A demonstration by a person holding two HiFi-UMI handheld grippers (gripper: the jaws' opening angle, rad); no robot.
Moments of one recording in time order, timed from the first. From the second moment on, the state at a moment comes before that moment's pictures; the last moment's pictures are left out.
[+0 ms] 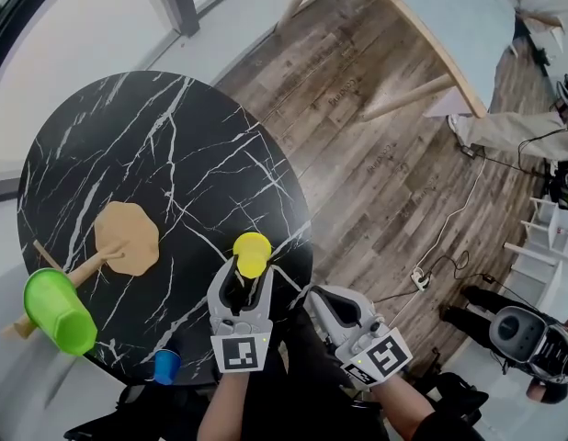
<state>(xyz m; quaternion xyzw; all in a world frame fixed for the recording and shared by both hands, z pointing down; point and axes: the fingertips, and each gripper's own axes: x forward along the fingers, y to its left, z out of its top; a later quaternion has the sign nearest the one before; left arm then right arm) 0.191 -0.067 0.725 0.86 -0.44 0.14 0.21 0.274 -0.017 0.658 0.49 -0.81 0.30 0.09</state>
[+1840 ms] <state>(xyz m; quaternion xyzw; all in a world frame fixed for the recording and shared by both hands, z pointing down) 0.112 0.055 0.514 0.83 -0.53 0.07 0.18 0.210 0.063 0.509 0.41 -0.88 0.20 0.08</state>
